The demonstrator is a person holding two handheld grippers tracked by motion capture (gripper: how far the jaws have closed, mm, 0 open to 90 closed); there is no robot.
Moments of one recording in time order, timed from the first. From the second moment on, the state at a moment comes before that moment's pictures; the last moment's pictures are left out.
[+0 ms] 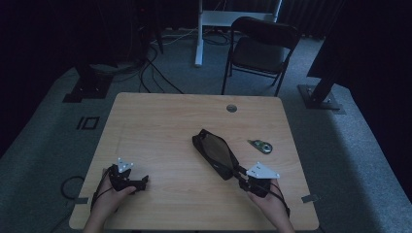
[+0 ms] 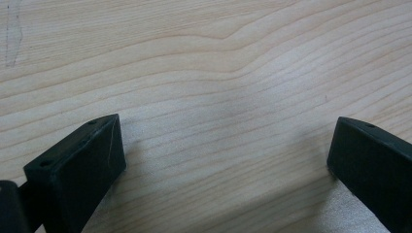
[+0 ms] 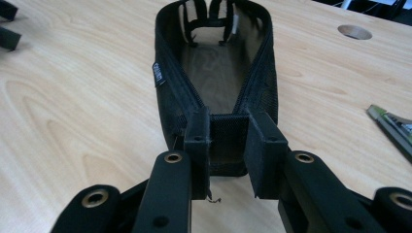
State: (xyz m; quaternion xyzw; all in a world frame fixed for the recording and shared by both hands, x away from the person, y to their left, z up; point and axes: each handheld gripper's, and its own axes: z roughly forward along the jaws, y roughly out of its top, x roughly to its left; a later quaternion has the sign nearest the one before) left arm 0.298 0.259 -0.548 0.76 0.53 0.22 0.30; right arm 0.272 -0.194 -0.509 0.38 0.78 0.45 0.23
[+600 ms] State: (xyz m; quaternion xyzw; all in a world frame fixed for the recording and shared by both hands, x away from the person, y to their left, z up) left arm 0.298 0.259 -0.548 0.76 0.53 0.22 0.30; right arm 0.251 -0.190 -0.509 0.37 0.78 0.45 0.22
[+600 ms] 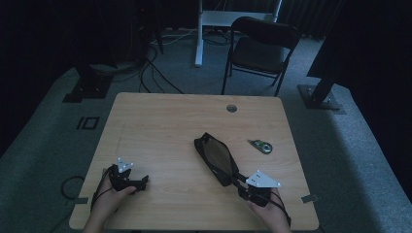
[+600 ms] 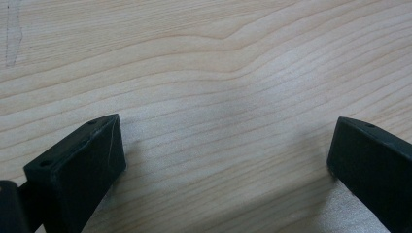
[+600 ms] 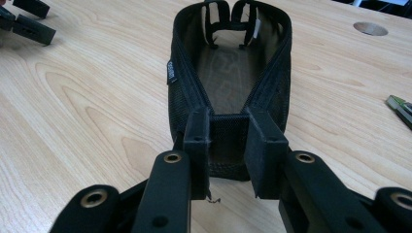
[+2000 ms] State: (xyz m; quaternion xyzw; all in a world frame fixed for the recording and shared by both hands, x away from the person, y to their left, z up) left arm 0.298 0.259 -0.548 0.76 0.53 0.22 0.30; right arm 0.309 -0.254 -0.484 0.43 0.71 0.47 0.29
